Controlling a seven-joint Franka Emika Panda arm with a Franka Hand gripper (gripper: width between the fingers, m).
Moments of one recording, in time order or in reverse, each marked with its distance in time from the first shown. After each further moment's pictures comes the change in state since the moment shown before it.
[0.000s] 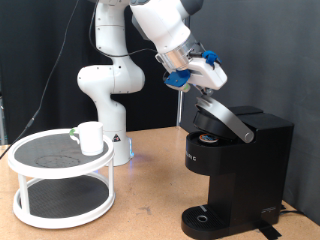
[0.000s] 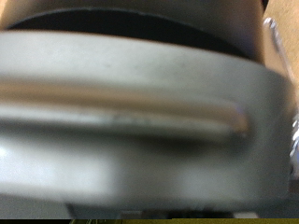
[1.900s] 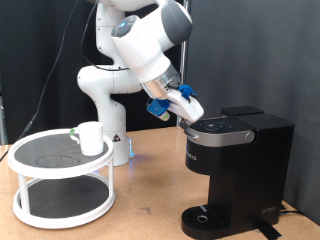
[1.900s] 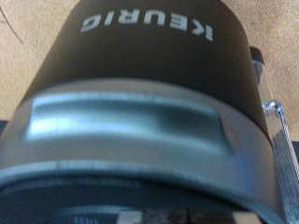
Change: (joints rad) arm -0.039 0.051 -0.027 -0.086 0.037 0.101 -0.127
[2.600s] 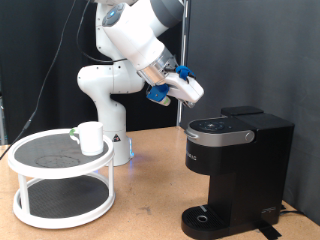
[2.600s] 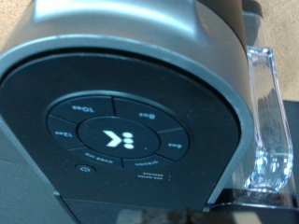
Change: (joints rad) arm 0.000 -0.055 -0.030 0.001 0.076 -0.098 -0.015
